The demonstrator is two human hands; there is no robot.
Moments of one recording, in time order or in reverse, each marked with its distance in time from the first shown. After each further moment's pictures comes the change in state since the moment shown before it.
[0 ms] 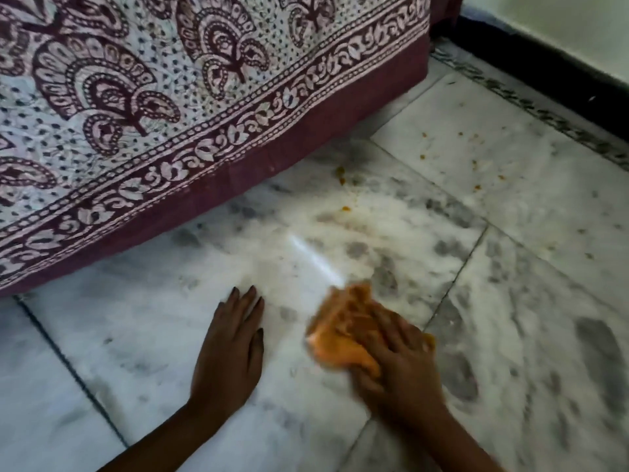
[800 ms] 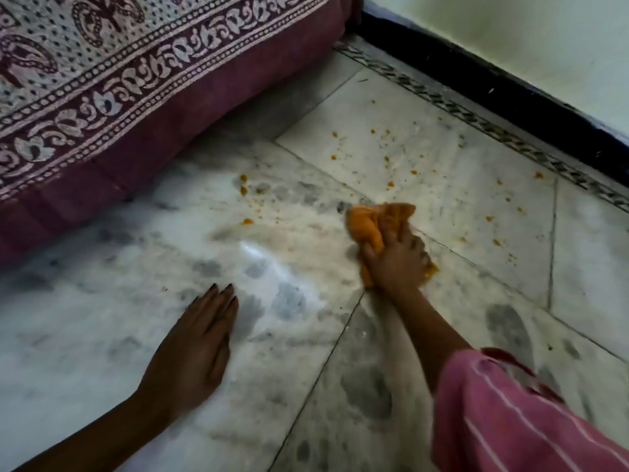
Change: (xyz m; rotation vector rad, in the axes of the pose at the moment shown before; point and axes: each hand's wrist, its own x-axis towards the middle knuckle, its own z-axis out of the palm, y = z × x) left_hand 0.075 0.051 0.047 0.142 -0.163 0.360; right_hand 0.107 0.188 -0.012 -0.068 0.009 0.779
